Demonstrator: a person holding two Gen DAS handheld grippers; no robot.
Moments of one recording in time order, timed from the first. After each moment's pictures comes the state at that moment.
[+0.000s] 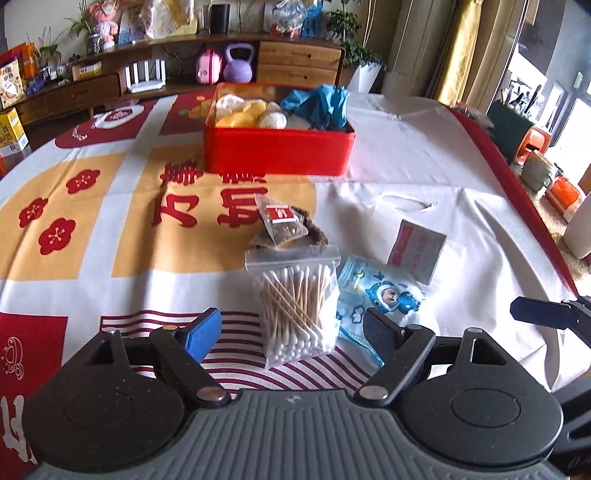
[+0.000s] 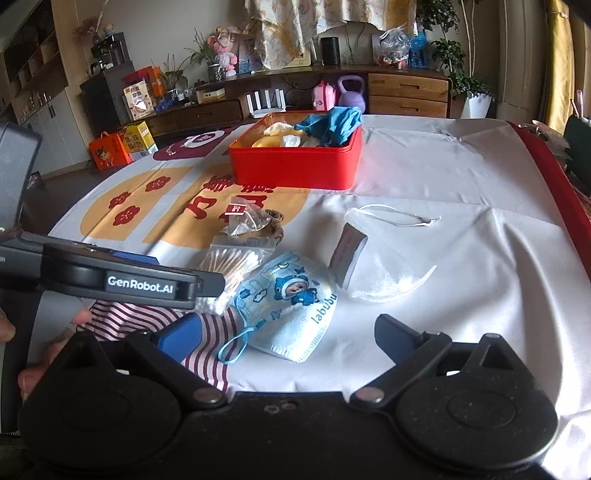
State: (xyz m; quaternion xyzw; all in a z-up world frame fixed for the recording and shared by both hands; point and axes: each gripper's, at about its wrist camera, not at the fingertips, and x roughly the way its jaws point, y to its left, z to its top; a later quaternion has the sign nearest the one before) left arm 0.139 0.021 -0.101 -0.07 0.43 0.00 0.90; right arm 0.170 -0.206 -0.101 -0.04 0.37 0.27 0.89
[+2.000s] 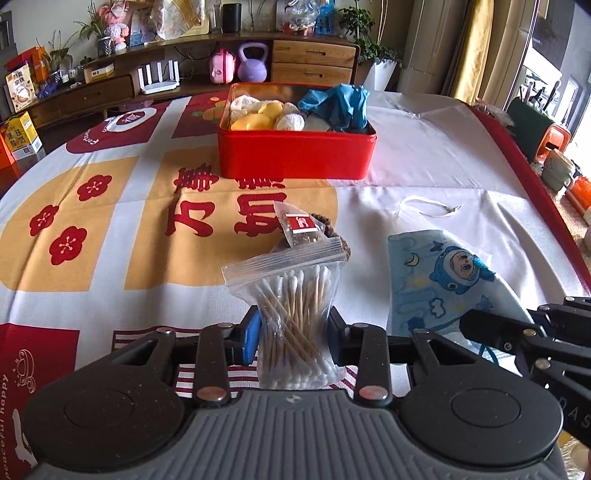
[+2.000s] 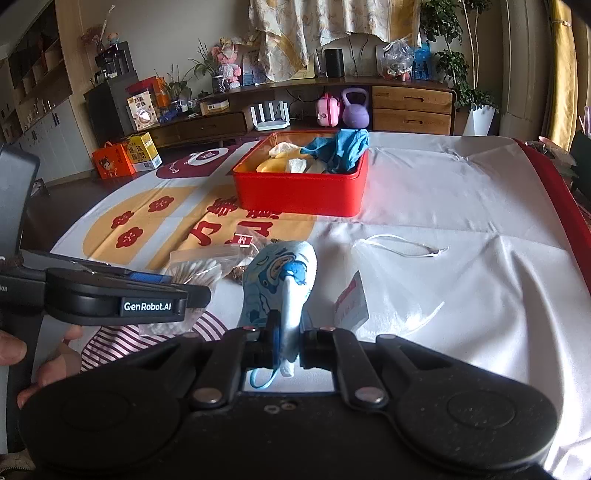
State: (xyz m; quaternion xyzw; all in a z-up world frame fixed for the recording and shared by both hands) left arm 0.151 0.025 -0.096 -0.06 0.43 0.03 0.90; right arm 0.184 -0.190 -0.092 -0.04 0.36 0.27 0.89
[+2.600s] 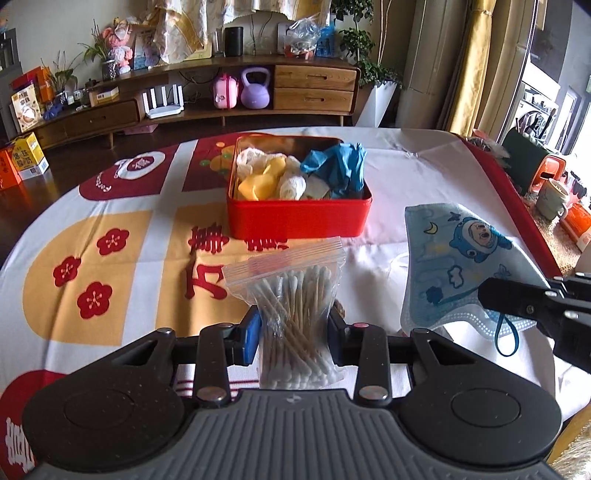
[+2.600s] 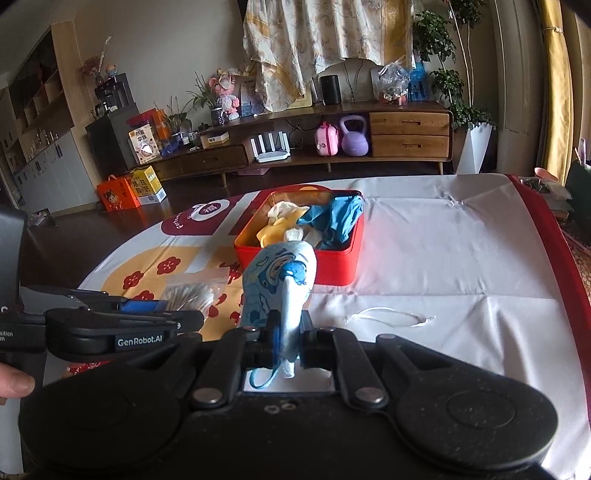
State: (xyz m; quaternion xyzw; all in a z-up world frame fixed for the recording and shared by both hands) left arm 0.168 0.029 -0.030 -0.05 0.41 0.03 0.91; right arm 0.214 -0.197 -0.023 -0.01 0.34 0.28 0.90
